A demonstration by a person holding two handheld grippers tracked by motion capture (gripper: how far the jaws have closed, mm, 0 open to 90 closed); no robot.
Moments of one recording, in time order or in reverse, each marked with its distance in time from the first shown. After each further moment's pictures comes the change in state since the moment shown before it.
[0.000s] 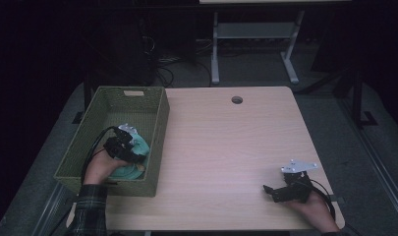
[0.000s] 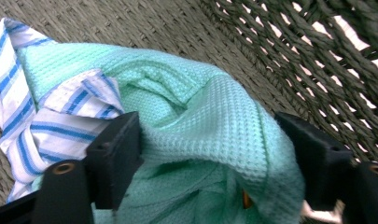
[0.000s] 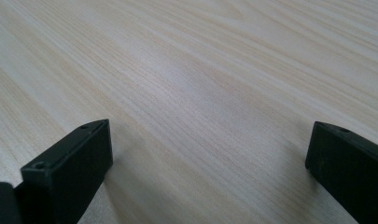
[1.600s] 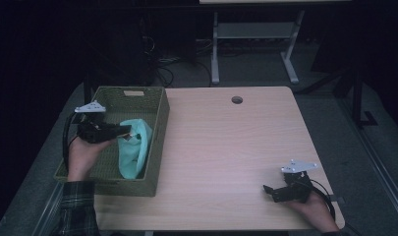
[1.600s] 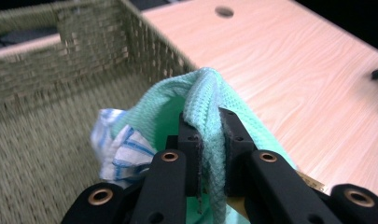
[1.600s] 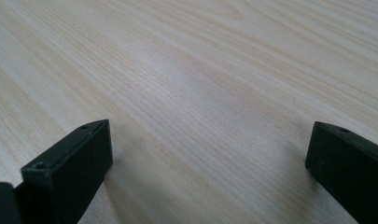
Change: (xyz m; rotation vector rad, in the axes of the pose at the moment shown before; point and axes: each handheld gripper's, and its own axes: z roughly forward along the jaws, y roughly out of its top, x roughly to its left) left arm 0.003 0.014 -0.103 -0.442 -0.051 -0.074; right arm 0.000 0.000 0.000 0.000 0.000 0.002
